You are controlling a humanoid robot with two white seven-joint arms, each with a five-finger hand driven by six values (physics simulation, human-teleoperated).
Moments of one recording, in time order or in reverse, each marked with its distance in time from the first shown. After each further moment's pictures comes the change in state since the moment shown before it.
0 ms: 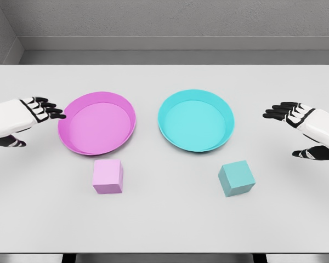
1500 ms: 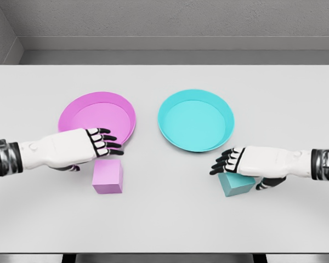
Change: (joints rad) left arm -0.008 -0.196 -0.100 -0.195 -0.128 0.000 -0.115; right arm -0.407 0.113 0.466 0.000 0.059 -0.025 0.456
